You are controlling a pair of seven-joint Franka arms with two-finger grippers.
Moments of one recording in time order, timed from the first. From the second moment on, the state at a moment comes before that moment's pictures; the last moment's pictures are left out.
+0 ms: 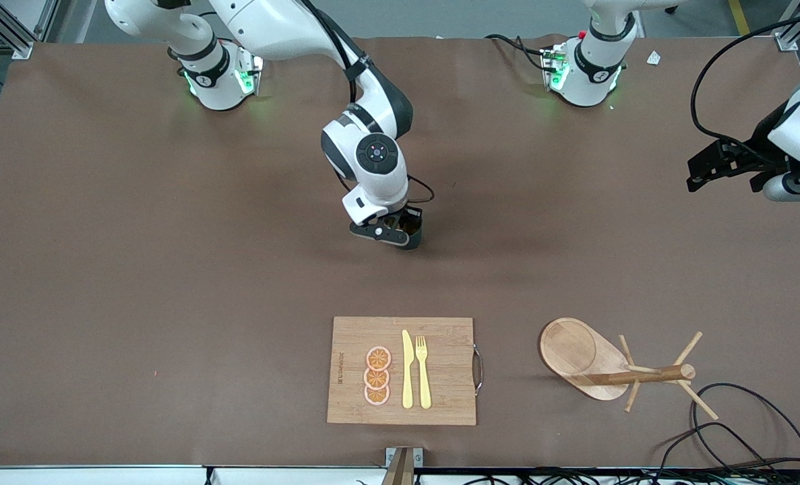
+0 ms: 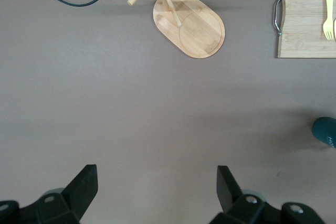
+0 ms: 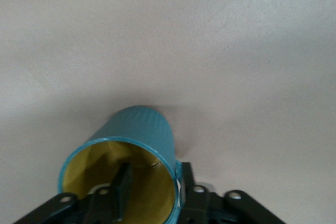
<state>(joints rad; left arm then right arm) 0.05 0.03 -0.16 -1.51 0.01 1.57 -0.08 0.88 0.64 -0.10 -1.60 0.18 2.22 0.94</state>
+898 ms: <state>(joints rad) 0.01 0.05 -0.25 -1.52 0.01 1.58 -0.26 0.30 0.30 -0.14 -1.52 0.08 1.61 0.06</state>
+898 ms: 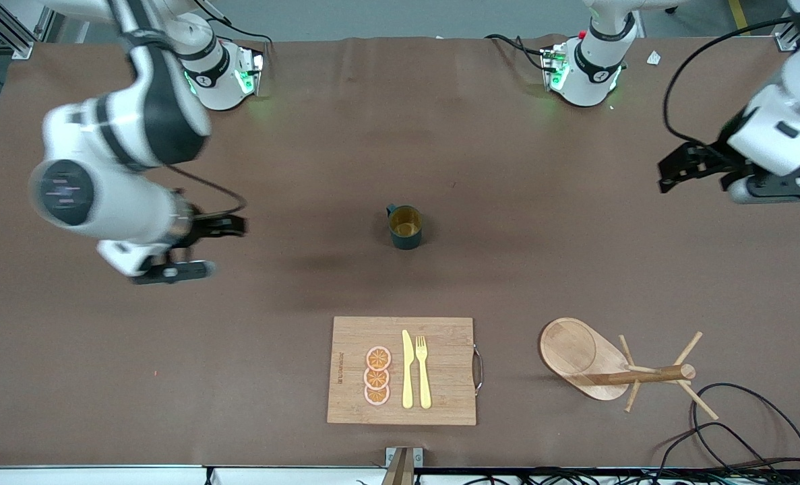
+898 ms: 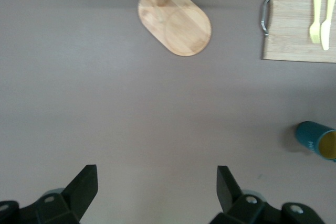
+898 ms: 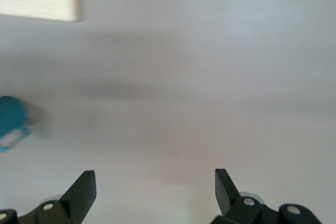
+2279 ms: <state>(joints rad) -0.59 0.50 -0.39 -1.44 0.43 1.82 -1.38 0.02 0.23 -0.13 -1.35 -0.02 1.47 -0.21</state>
